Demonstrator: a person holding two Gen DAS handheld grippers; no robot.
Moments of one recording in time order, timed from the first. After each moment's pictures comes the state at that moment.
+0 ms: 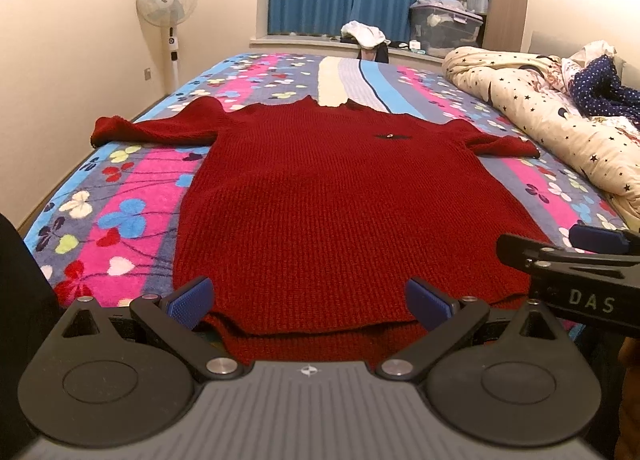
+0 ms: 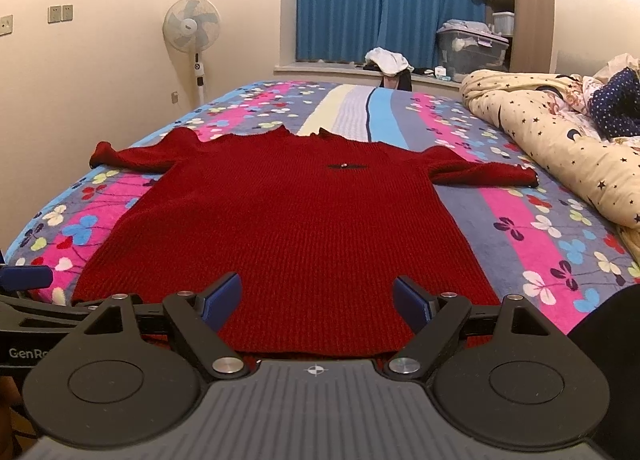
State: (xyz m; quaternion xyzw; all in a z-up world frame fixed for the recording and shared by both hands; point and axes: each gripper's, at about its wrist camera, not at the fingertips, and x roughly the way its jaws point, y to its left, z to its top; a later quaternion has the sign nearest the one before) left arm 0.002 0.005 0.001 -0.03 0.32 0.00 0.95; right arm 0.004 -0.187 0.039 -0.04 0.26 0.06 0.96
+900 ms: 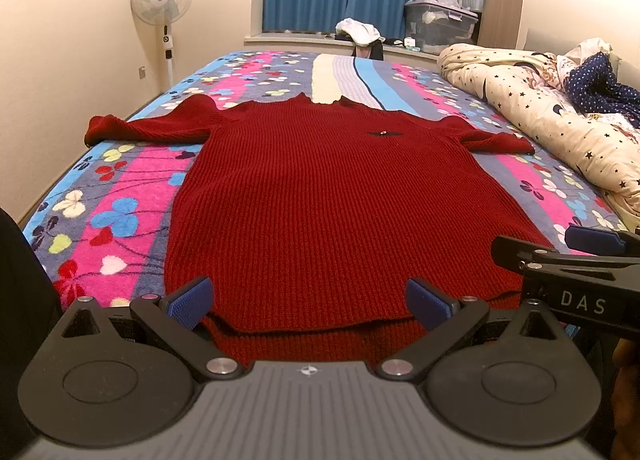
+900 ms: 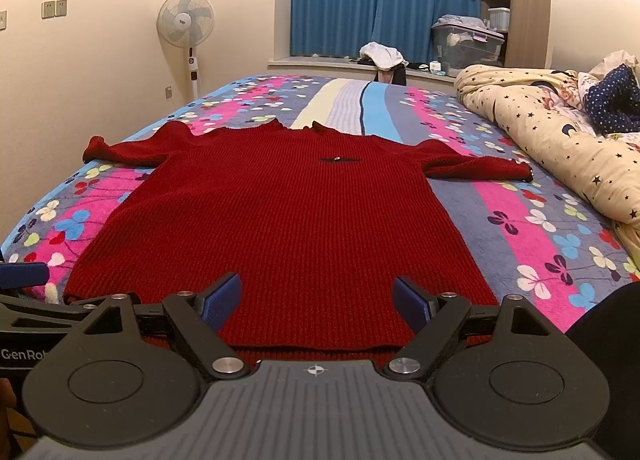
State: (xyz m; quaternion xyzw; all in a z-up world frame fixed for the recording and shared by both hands) left arm 0.003 0.000 0.000 -0.02 0.32 -0.01 0.95; right arm 0.003 -0.190 0.039 -0.04 0.26 0.06 0.96
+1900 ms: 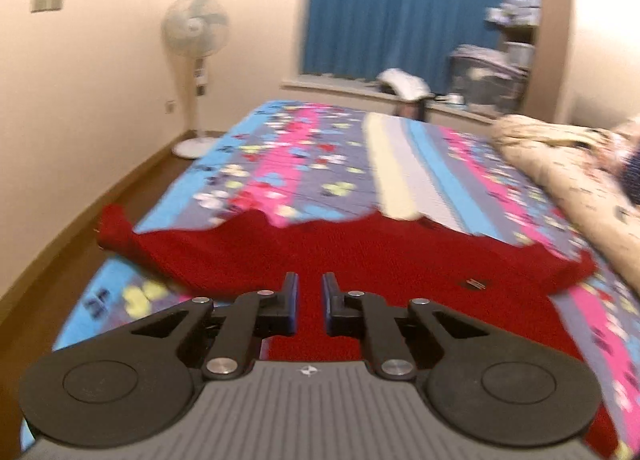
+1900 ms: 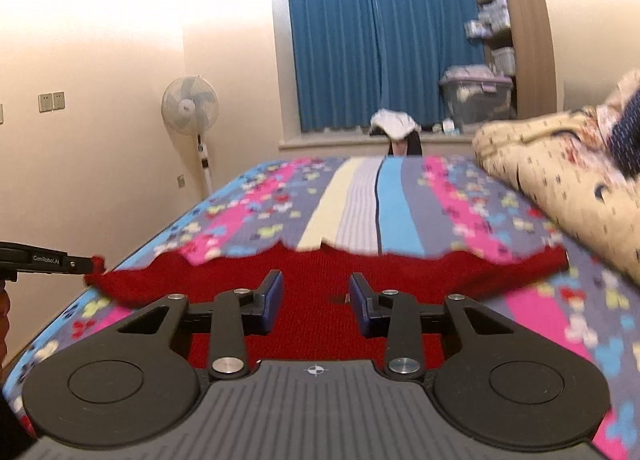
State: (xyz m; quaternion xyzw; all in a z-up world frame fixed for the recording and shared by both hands) left arm 0.240 0.138 0.103 -0.08 0.27 0.05 0.96; right arm 0.146 -0.215 0.127 0.02 0.16 0.09 0.98
